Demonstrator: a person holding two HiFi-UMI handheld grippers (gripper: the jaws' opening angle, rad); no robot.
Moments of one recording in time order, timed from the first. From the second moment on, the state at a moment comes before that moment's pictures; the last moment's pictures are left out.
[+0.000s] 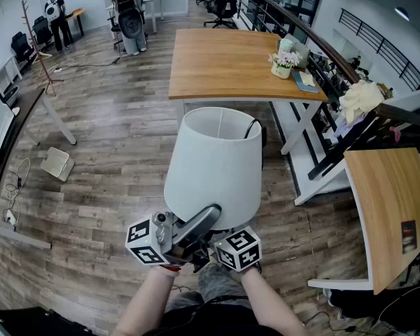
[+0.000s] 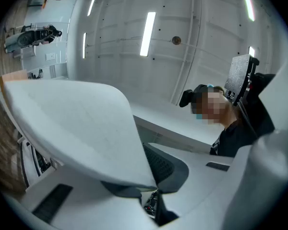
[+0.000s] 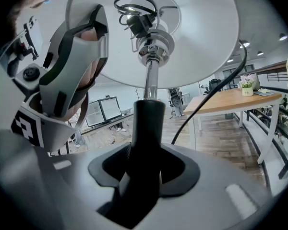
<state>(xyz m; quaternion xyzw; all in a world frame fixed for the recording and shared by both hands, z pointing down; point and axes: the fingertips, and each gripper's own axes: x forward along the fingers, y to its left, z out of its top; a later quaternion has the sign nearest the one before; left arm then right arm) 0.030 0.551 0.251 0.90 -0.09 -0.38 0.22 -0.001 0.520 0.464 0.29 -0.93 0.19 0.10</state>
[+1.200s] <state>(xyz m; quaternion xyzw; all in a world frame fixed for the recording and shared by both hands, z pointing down) 0.063 0.342 0.249 0.89 -0.10 -0.39 0.22 0.038 0.314 0.461 0.28 -0.94 0.18 0.11</state>
